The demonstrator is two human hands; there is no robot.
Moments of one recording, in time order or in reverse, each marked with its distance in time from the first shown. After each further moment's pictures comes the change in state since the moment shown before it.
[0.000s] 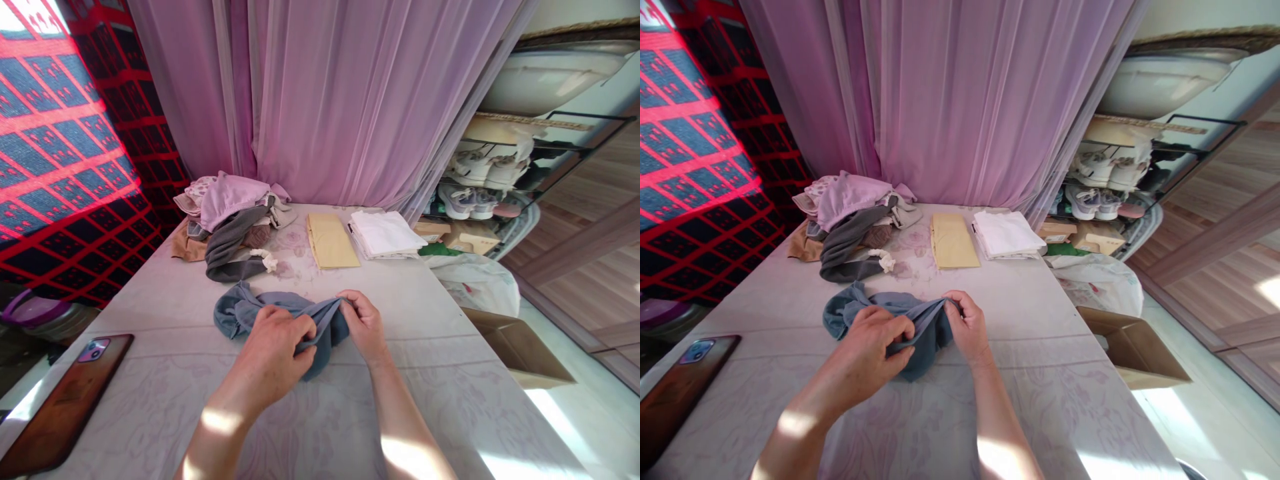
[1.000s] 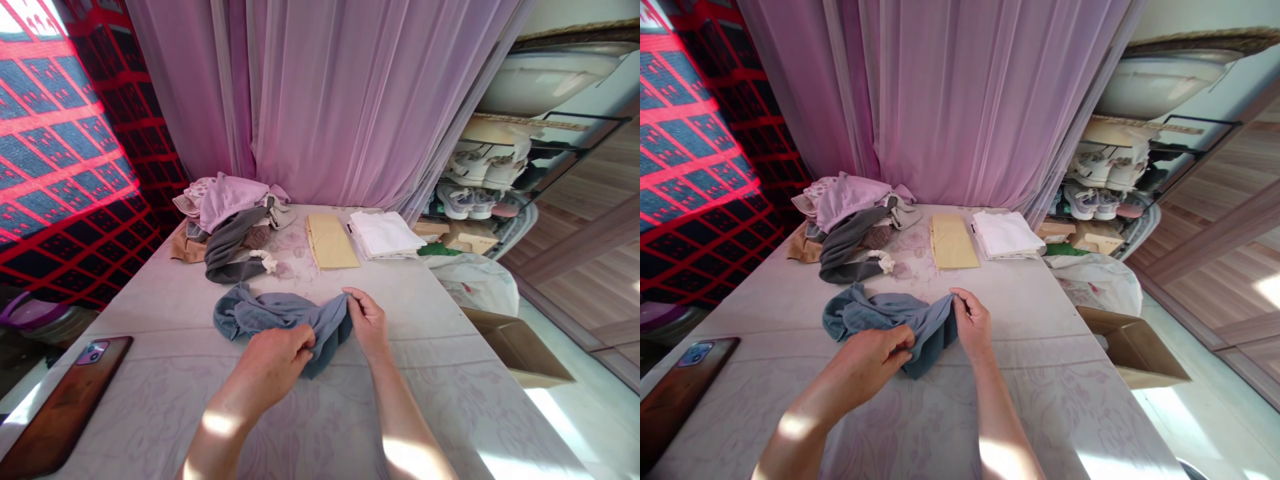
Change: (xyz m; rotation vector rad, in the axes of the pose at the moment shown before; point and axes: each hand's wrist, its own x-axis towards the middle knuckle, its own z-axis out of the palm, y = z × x) left_hand -0.005 0.000 0.002 -0.093 -0.182 -0.174; right_hand 0.002 0.011 -0.002 -0.069 0.163 -0.017
